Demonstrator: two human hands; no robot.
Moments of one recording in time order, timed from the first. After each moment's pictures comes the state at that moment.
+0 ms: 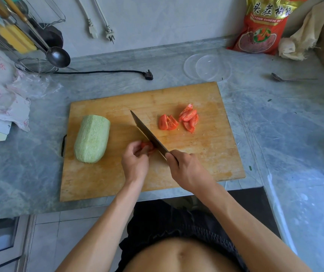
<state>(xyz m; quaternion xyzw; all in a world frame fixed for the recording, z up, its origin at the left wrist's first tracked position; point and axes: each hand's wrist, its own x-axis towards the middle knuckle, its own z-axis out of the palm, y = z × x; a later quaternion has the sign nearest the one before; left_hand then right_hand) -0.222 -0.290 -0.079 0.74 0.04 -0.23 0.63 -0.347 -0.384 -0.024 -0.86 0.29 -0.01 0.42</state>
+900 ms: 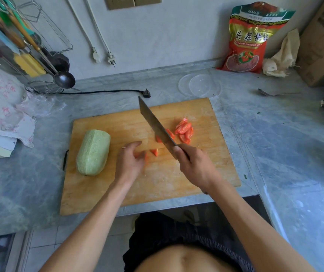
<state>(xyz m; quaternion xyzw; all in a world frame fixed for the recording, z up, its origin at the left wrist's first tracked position) -0.189 -0.287 -0.043 0.89 -0.24 -0.15 0.37 -0.360 -0.413 0.014 -0.83 0.27 -0.12 0.46</state>
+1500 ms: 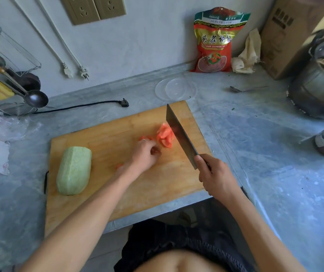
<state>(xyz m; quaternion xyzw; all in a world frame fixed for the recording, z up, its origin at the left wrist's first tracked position) -0.200 -0.370 -0.035 0.81 -0.50 -0.19 0.24 -0.434 -0.430 0.012 -0.78 0.43 -0.14 0.44</state>
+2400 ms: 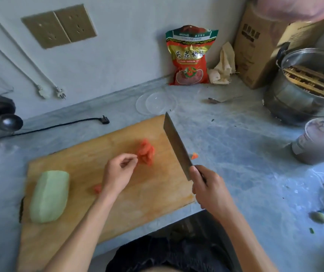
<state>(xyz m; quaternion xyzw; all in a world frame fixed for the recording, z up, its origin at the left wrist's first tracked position) -0.220 -0.384 -0.022 0.81 -0.31 -0.25 0.43 -0.472 -0.460 0.023 -0.72 0.48 -0.17 0.47</state>
